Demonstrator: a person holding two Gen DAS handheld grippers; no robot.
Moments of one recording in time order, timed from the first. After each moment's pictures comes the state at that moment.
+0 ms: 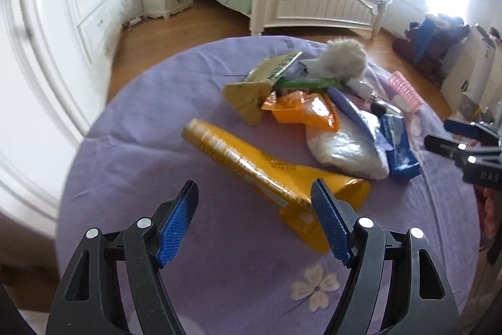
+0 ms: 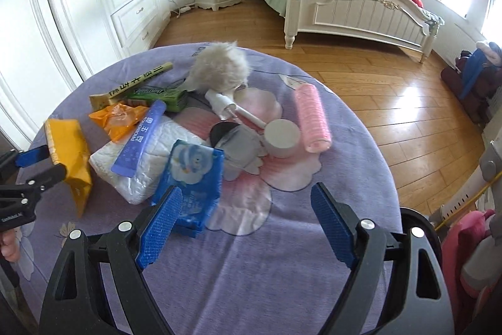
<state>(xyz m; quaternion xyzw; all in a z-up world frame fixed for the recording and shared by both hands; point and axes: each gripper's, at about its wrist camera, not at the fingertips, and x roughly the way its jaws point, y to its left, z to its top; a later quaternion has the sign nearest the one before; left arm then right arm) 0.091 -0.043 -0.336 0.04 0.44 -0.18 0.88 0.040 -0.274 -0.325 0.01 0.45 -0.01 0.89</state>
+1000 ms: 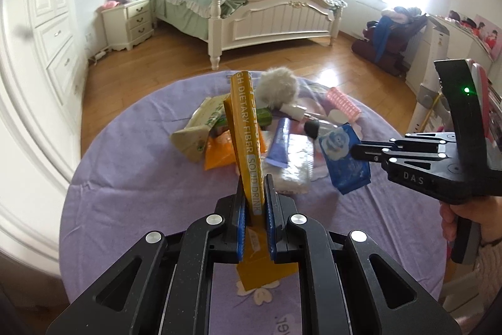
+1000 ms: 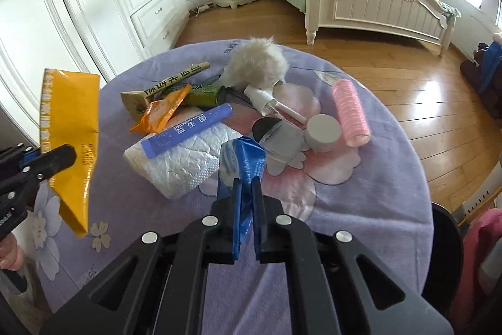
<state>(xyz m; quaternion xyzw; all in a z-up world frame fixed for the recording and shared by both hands) 0.052 -0.077 -0.290 0.07 0.39 -0.27 0.88 0.027 -0.261 -0.319 0.05 0.45 0.04 0.89</state>
